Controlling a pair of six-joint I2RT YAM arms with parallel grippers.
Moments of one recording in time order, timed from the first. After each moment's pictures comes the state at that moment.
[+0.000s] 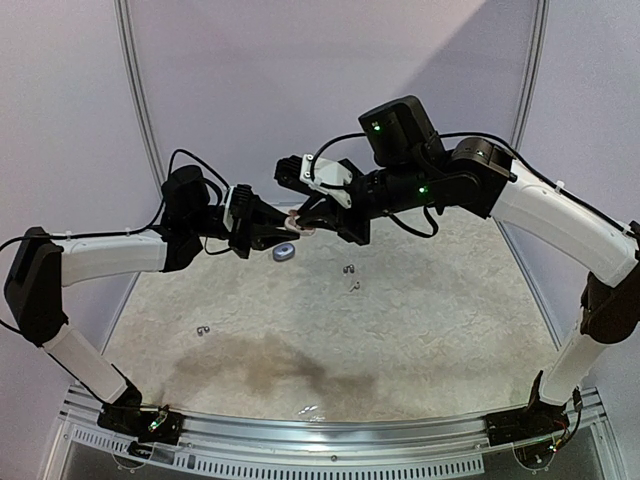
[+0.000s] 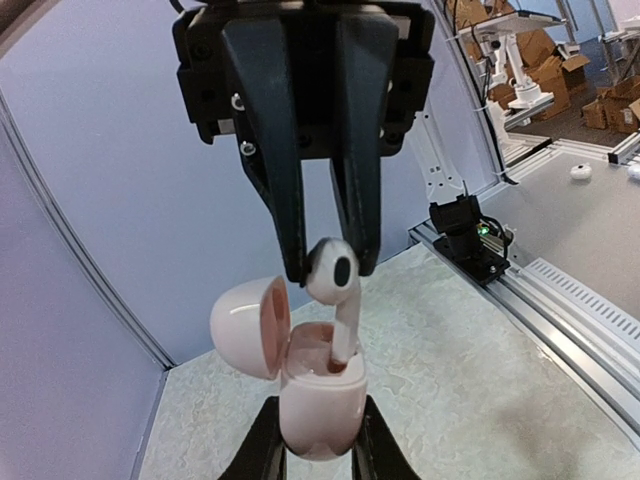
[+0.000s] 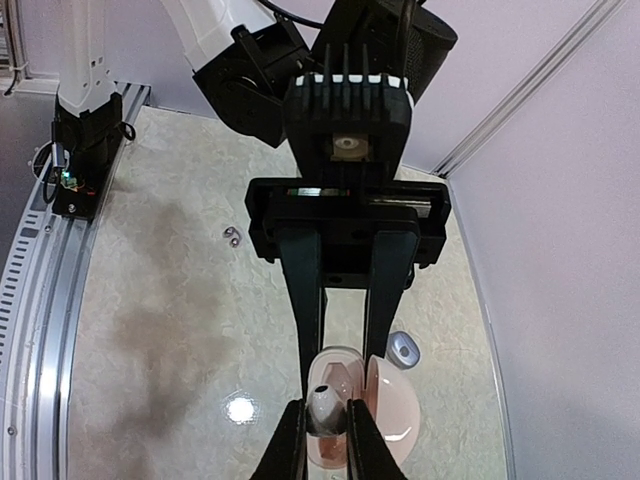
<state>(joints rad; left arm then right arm) -0.54 1.55 0.98 0.67 1.18 0.38 1.06 1.71 1.91 -0.72 -0.15 -0.55</state>
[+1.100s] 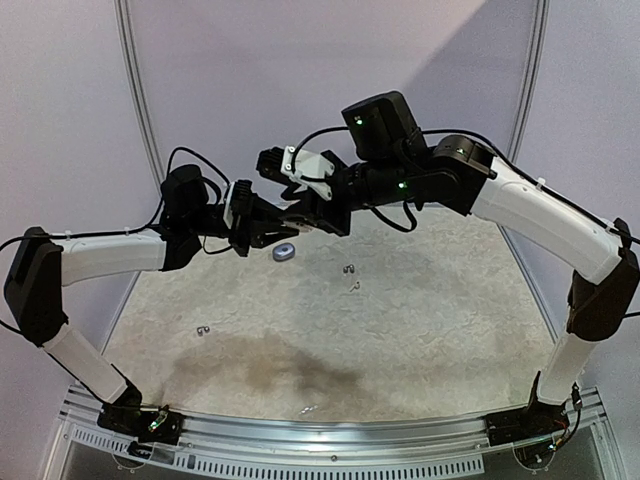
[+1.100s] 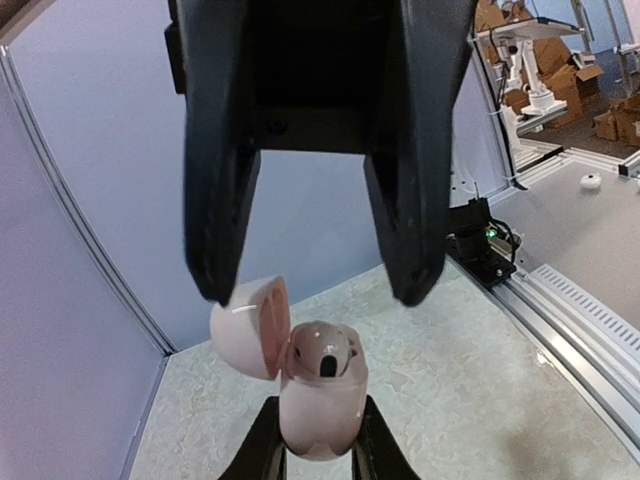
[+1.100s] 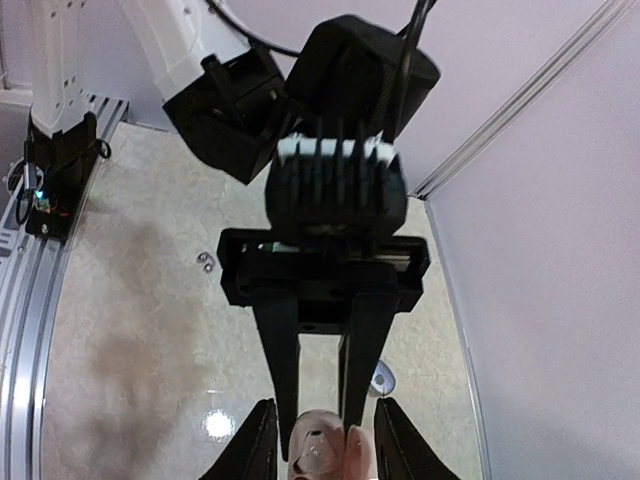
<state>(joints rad) -0.53 1.55 0.98 0.66 1.16 0.35 1.07 1.80 2.00 -0.68 -0.12 -0.58</state>
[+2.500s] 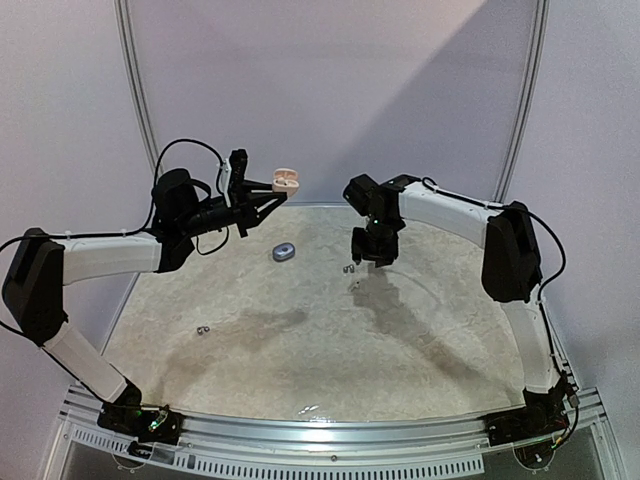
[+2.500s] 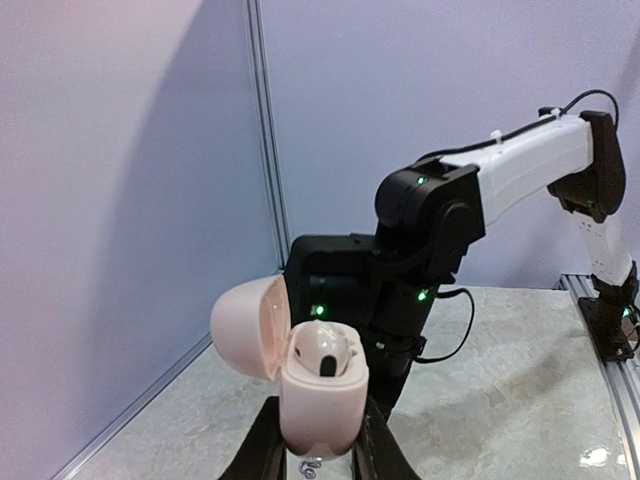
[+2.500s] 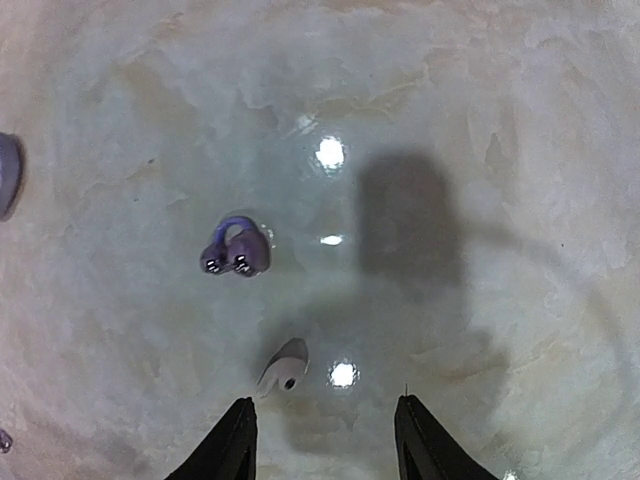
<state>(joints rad) -0.46 1.54 0.93 0.73 0.70 0.02 0.70 2.31 2.10 -1.05 0.10 0.77</state>
